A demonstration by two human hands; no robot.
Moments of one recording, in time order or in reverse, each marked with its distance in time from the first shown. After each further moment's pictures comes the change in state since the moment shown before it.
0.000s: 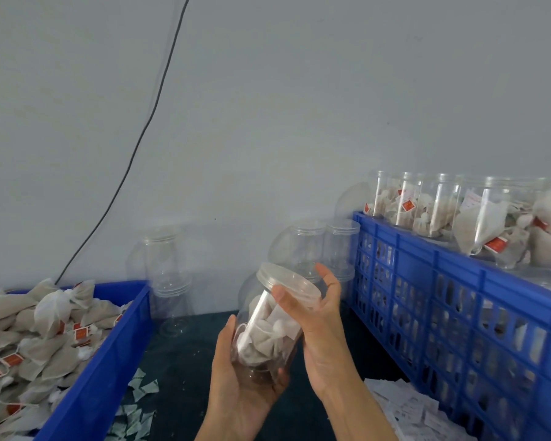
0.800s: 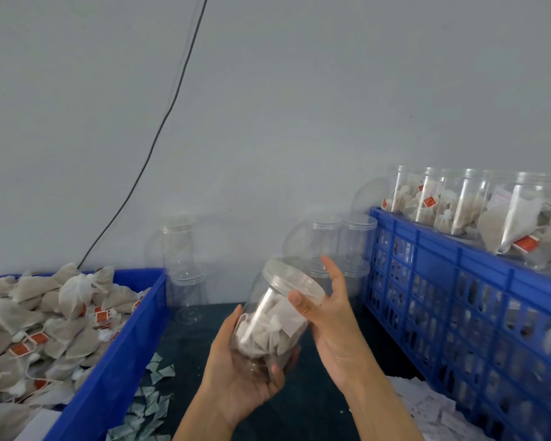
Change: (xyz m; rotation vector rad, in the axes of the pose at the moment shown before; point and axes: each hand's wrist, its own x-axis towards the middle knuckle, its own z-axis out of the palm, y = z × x) left_hand -0.003 0.027 -0.016 0.014 0.002 -0.213; right_hand 0.005 0.006 -0.003 0.024 -0.117 0.061
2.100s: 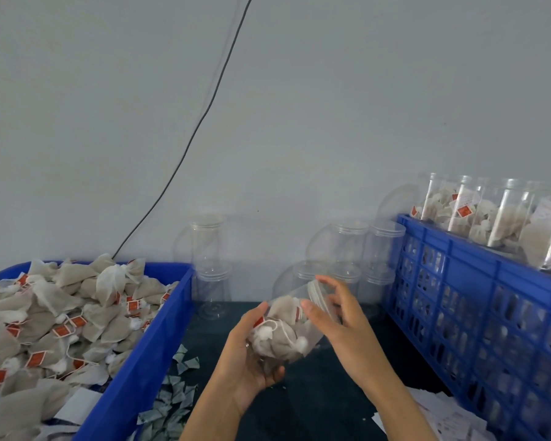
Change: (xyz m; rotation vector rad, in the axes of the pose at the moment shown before) left_hand -0.013 0.017 -0.007 0.373 0.224 0.250; right_hand -0.009 0.002 0.003 -0.649 -0.068 -0.069
